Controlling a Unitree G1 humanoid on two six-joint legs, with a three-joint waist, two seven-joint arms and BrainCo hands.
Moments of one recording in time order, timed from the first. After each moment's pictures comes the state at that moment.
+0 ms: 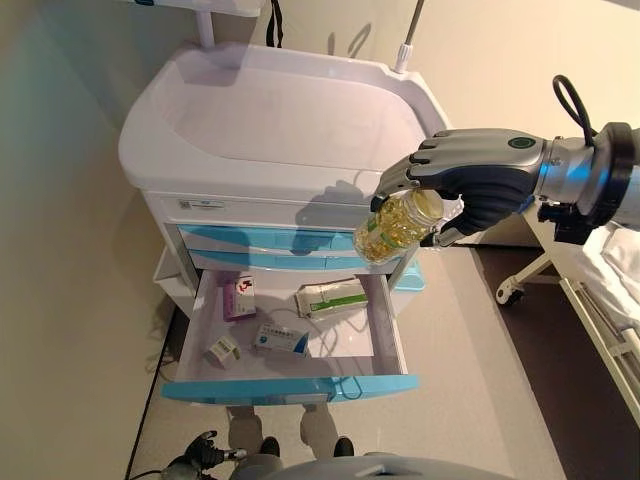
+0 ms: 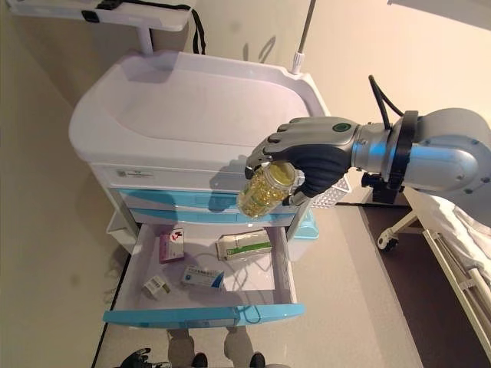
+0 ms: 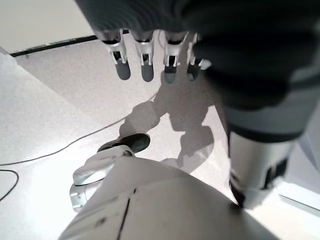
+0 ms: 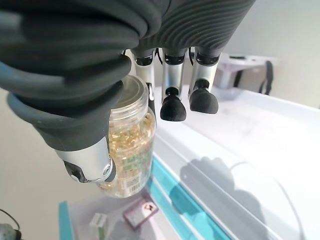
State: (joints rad) left arm 0.04 0.31 -0.11 1.28 0.14 -0.12 -0.01; right arm -1.15 -1.51 0.79 -0.44 0.25 -0.24 0.42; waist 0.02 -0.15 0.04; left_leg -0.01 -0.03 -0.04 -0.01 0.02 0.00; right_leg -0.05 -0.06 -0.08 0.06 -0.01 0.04
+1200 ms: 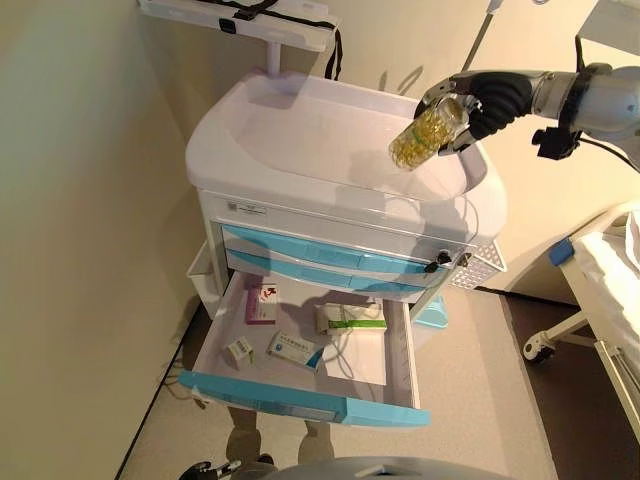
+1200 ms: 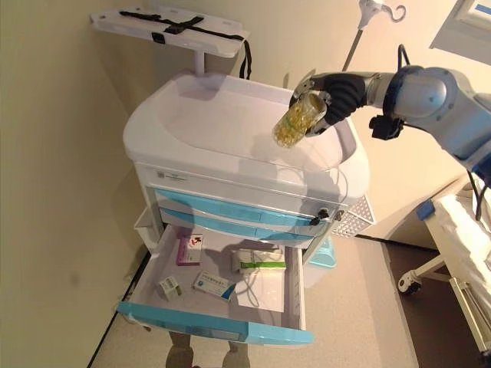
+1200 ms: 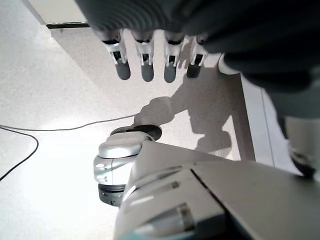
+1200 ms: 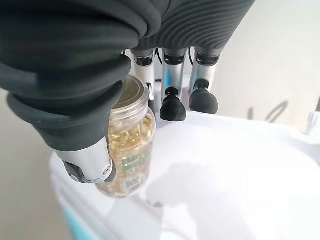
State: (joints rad) left arm 0.09 0.32 -0.18 1.32 0.08 -0.11 -0.03; right arm -1.51 -1.23 1.20 0.39 0.36 -0.18 0.38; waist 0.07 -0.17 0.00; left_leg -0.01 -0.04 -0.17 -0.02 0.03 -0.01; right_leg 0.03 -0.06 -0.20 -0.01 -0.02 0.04
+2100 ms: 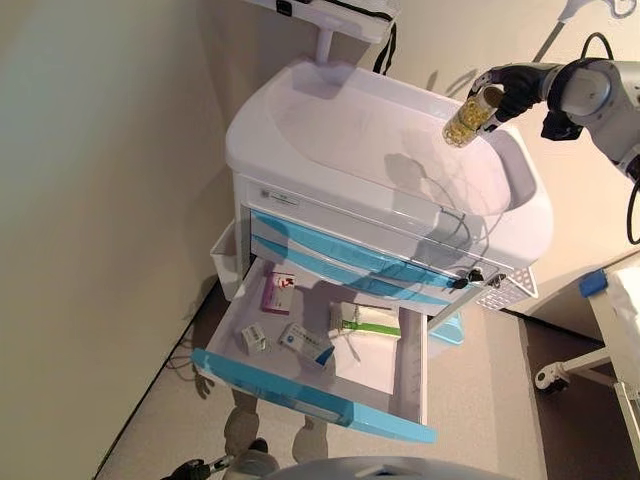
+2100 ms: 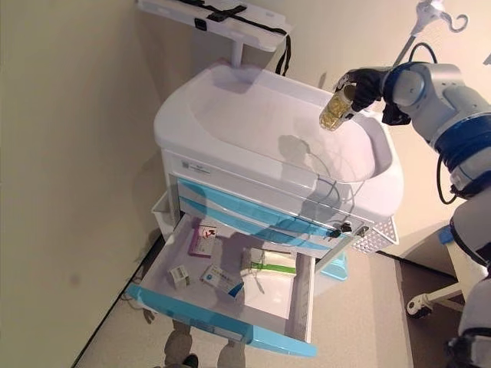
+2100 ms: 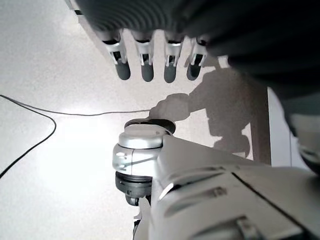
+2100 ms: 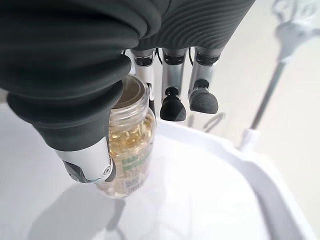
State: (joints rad) left arm 0.06 0.36 -0.21 1.32 0.06 -0.07 -0.05; right arm -1.48 -0.98 1.14 0.82 -0.01 -0.07 0.41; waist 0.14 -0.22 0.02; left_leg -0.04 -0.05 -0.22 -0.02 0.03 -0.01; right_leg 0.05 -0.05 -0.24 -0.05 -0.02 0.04
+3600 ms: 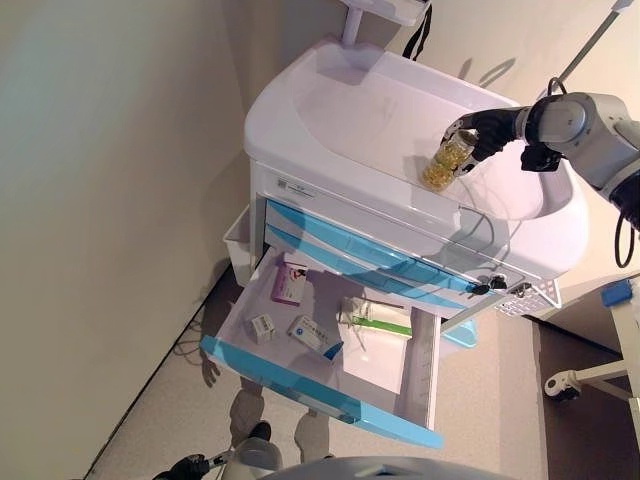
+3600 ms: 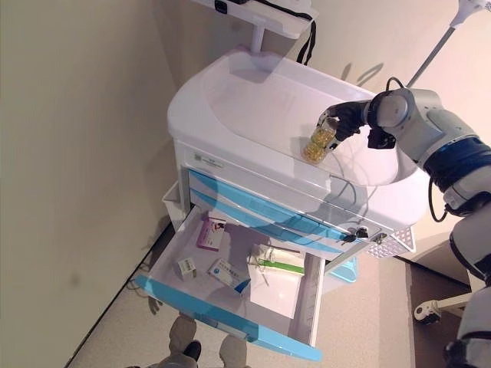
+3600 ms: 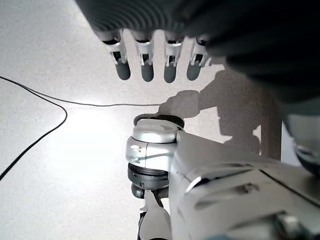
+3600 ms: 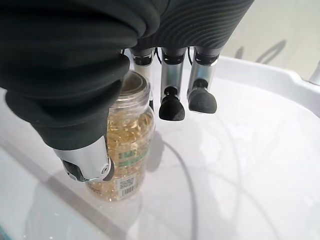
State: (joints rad) left arm 0.05 0.37 -0.22 1.31 0.06 -0.07 -0.08; right arm -1.38 -0.99 1.07 0.71 0.02 -0.02 0.55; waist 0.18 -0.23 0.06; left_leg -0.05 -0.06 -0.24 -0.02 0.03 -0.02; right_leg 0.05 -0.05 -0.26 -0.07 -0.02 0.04
